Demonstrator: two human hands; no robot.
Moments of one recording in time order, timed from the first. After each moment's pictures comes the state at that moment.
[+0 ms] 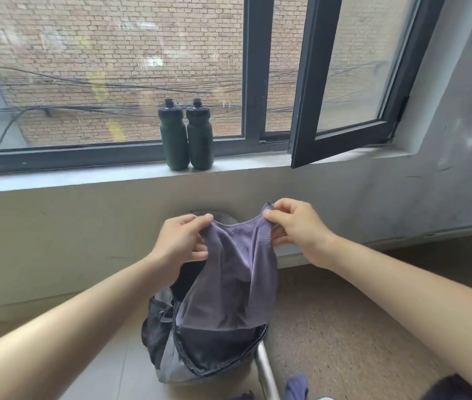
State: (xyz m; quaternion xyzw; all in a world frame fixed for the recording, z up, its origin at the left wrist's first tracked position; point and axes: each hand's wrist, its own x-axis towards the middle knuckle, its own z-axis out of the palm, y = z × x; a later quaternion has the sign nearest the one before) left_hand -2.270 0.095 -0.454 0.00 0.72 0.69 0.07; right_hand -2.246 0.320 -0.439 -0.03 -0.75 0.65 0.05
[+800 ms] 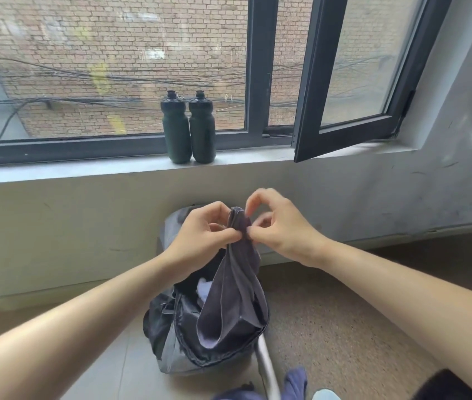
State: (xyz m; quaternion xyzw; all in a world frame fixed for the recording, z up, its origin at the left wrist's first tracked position) left_hand -2.247 0.110 -0.451 0.21 0.76 0.62 0.01; right_hand -2.229 0.297 -0.435 0.17 -0.85 0.50 0.09
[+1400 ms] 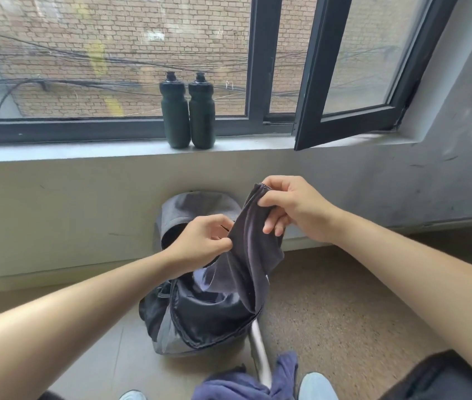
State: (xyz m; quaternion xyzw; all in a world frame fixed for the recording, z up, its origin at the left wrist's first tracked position) left_hand -2.253 0.100 -0.488 0.22 0.83 0.51 0.08; right_hand -2.231 0.316 -0.416 0.10 -0.79 0.60 -0.05
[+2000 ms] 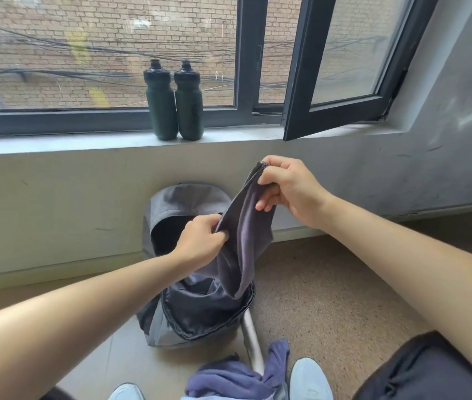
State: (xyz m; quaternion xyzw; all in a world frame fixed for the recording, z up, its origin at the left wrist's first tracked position) left_hand -2.265 0.128 -0.519 0.15 0.89 0.44 0.02; right_hand -2.237 0.323 -0.414 0.07 -0.75 0.65 0.02
